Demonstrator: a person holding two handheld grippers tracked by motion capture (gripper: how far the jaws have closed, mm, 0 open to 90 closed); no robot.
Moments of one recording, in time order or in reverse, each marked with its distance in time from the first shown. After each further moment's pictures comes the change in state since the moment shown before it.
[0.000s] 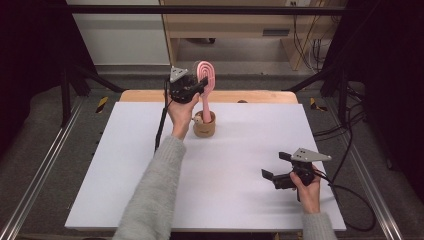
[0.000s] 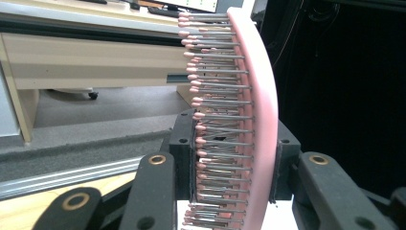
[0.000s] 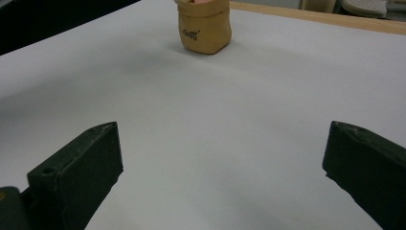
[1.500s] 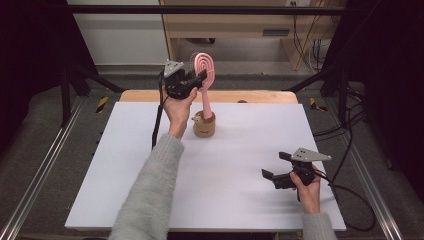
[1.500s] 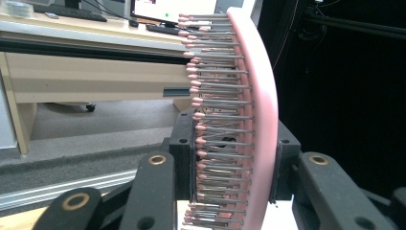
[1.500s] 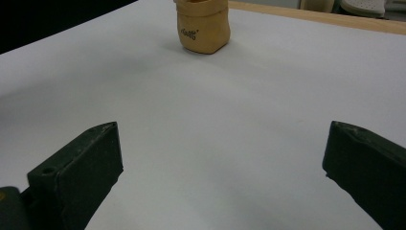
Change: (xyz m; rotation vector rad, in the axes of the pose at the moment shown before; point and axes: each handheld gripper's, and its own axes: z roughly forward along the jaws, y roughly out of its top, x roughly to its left) left arm -0.015 0.031 -0.026 -0.058 -0.007 -0.010; right arm 0.000 0.000 0.000 0.001 -0.003 -0.002
